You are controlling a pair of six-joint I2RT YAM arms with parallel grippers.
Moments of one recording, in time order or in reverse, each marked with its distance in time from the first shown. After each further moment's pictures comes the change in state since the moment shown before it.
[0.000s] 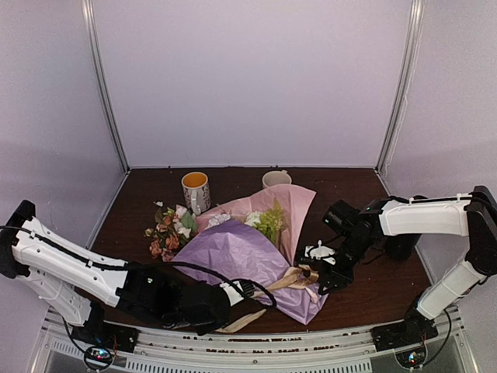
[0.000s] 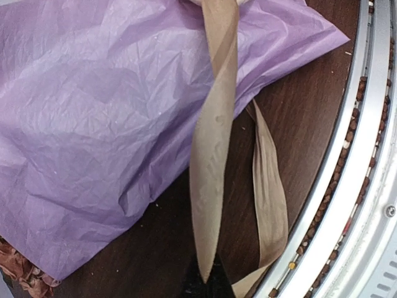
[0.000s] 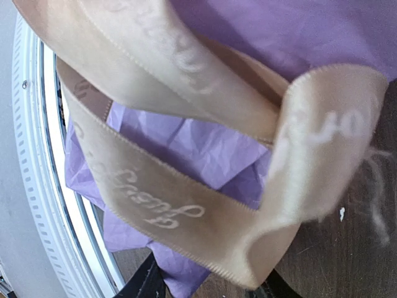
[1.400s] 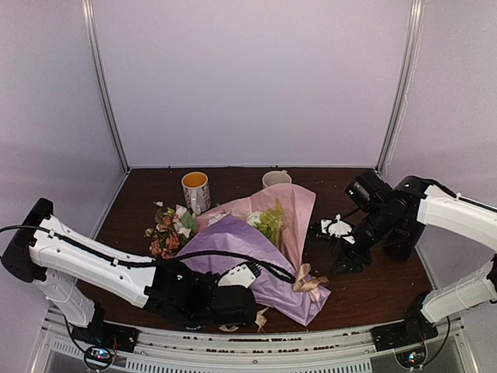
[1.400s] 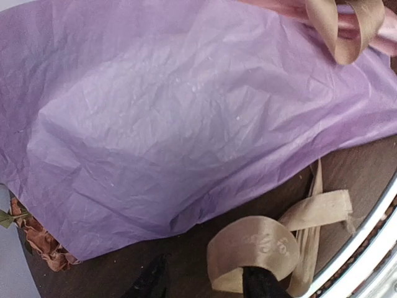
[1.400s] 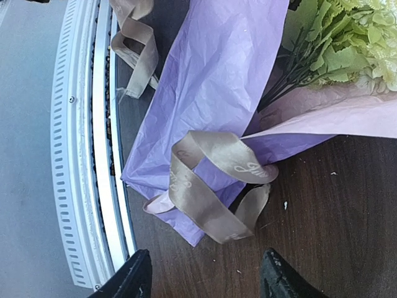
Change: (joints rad) left arm -0.021 0.189 0.232 -0.256 -0.202 -0.293; right arm -0.019 -0.254 0.149 -0.200 -0.007 -0.098
